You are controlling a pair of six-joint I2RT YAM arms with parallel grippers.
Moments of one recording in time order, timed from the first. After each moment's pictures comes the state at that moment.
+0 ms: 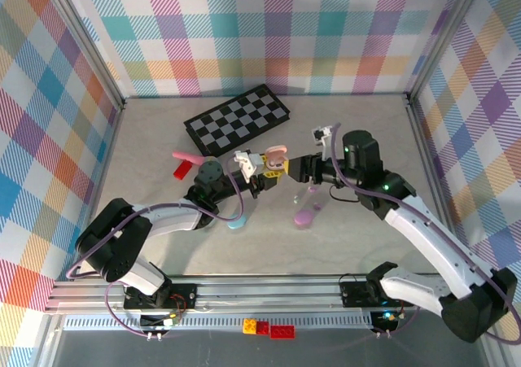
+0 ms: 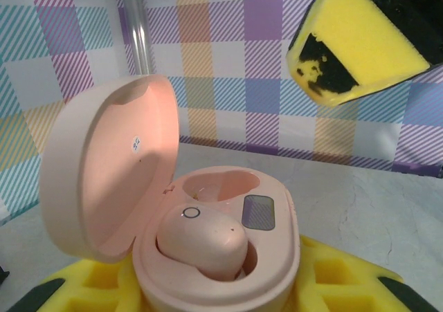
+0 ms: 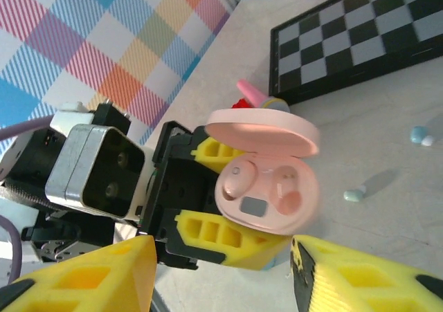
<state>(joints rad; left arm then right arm) -0.66 1.51 0.63 0.95 0.48 0.05 0.54 1.02 0.99 -0.38 -0.42 0.48</state>
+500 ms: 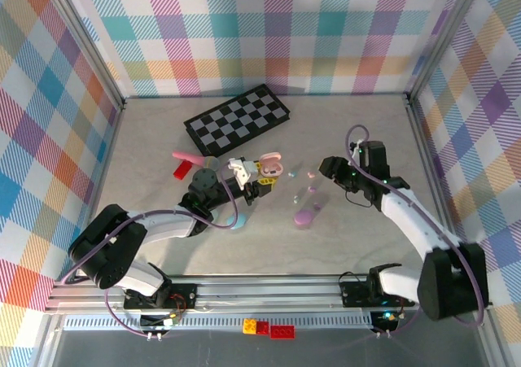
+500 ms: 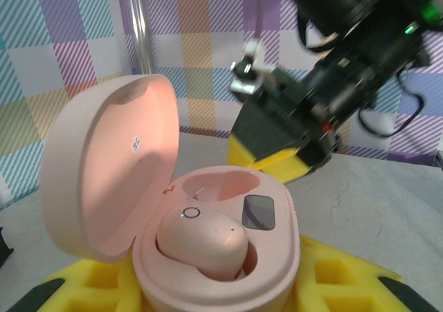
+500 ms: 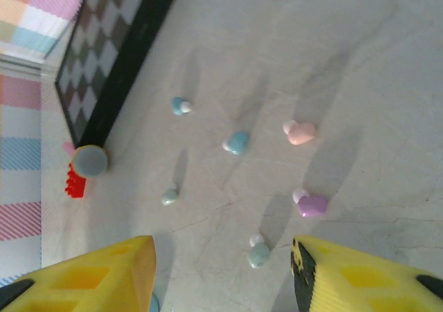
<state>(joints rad) -0.65 1.46 0.54 0.97 0.48 0.05 0.21 1.25 0.75 -0.25 -0.38 0.74</state>
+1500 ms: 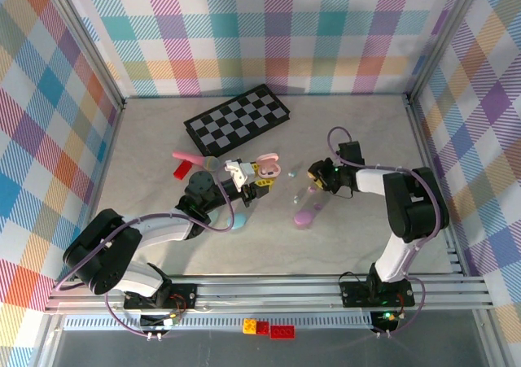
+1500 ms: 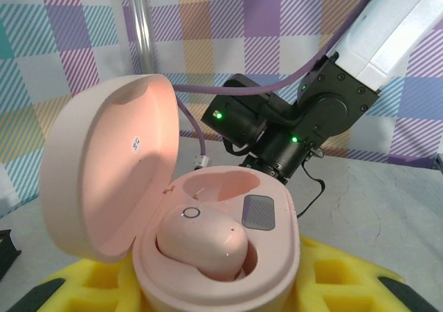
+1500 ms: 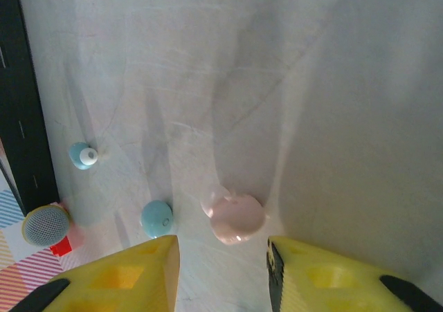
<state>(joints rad) -0.65 1.41 0.51 0.97 0.47 0.06 0.21 1.77 0.84 0.03 -0.47 0.98</state>
